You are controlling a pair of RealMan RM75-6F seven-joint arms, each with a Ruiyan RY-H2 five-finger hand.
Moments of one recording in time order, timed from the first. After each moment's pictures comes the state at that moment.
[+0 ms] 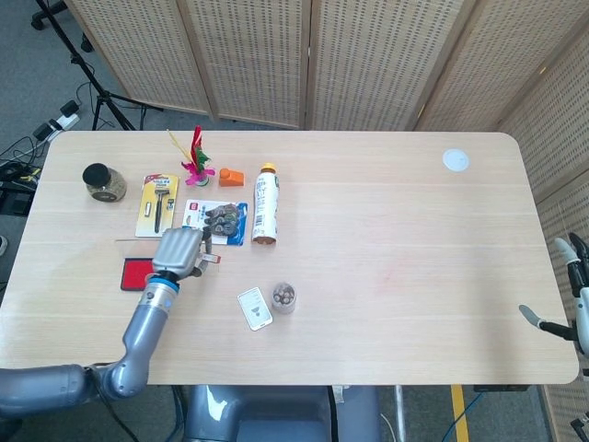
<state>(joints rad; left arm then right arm) -0.79 -1.47 -0.26 -1.76 0.59 1.12 0.78 0.07 -1.05 0.15 -1.56 -1.46 1.53 0.27</state>
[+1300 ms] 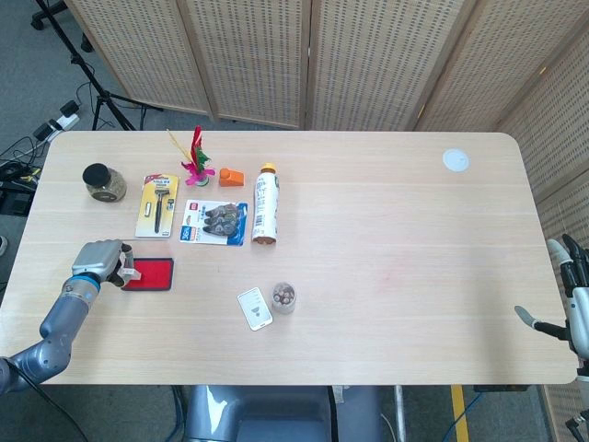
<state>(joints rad) -0.75 -1.25 -0.06 -1.50 0.50 0.75 0.46 0.08 -1.06 0.15 -1.57 -1.45 1.52 0.24</state>
